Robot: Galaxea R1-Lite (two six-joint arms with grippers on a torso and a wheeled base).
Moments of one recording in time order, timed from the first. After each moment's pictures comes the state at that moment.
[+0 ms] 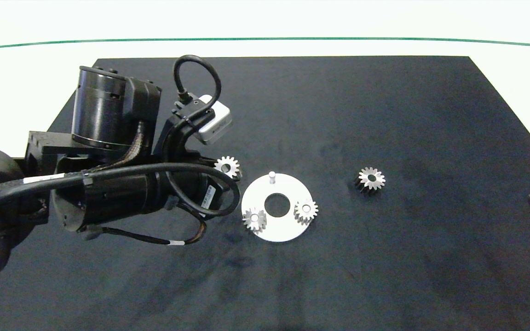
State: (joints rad) left arm -0.65 1.56 -1.10 -0.06 0.12 0.31; right arm 0.30 0.94 -0.93 0.29 -0.14 -0.15
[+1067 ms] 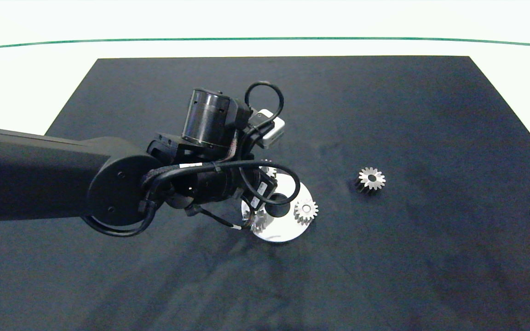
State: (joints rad) left arm -0.70 1.83 -1.32 -0.06 0.16 0.31; right arm 0.30 0.91 -0.89 0.29 -0.14 -0.13
